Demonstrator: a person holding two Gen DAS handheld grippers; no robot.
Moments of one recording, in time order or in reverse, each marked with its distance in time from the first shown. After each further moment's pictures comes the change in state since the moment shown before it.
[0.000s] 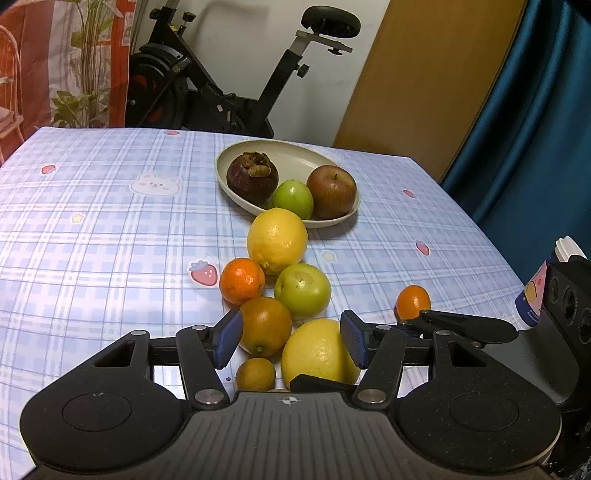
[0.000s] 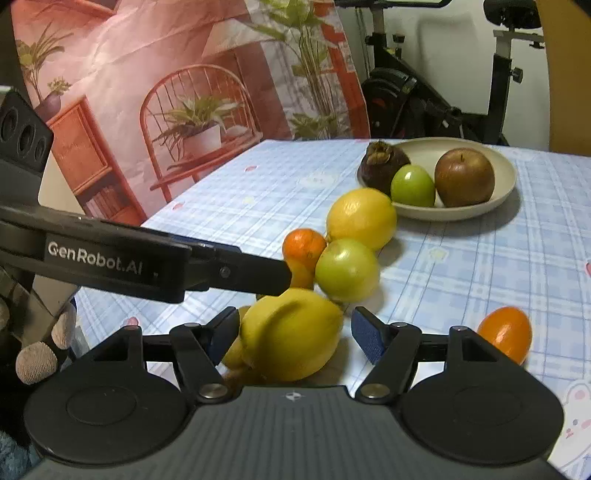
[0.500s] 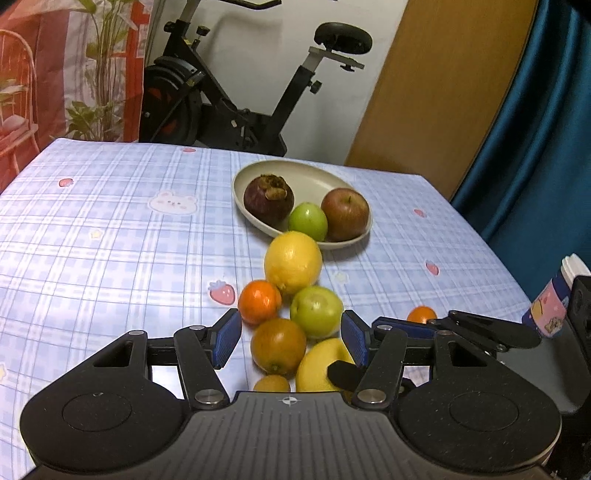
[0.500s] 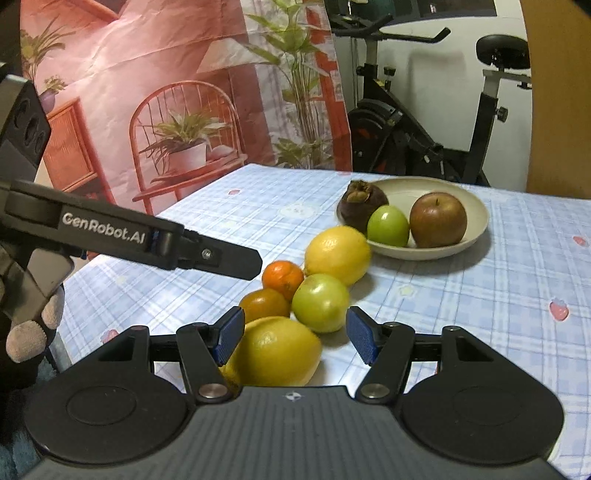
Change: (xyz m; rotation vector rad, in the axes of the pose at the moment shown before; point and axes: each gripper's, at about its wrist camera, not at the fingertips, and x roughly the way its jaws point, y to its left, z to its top) left arm -0.009 0.003 0.009 -0.011 -0.044 0.038; right arm -0.014 0.005 0.007 -0.063 -0.080 -0.095
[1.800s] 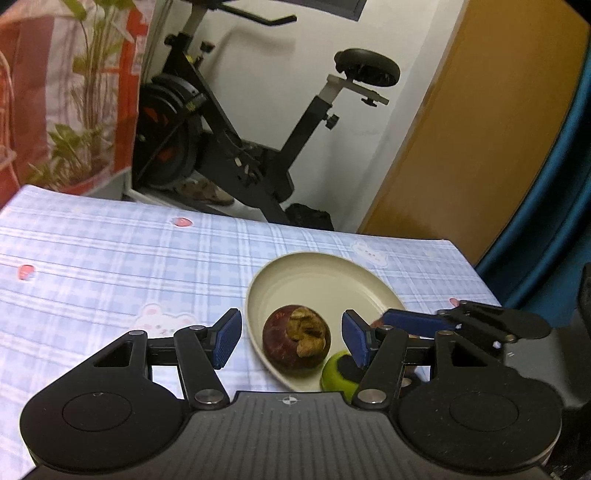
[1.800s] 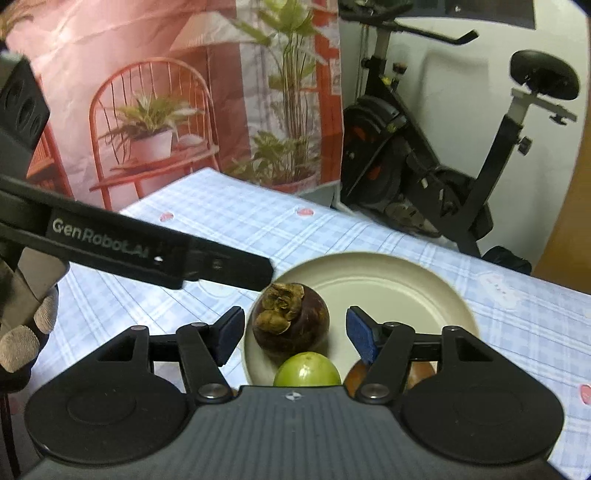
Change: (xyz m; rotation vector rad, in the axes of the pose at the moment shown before) left arm 0.073 0.032 0.117 -0.039 -0.070 -0.010; right arm 0.103 -0.061 0.120 -0.120 0.040 -0.063
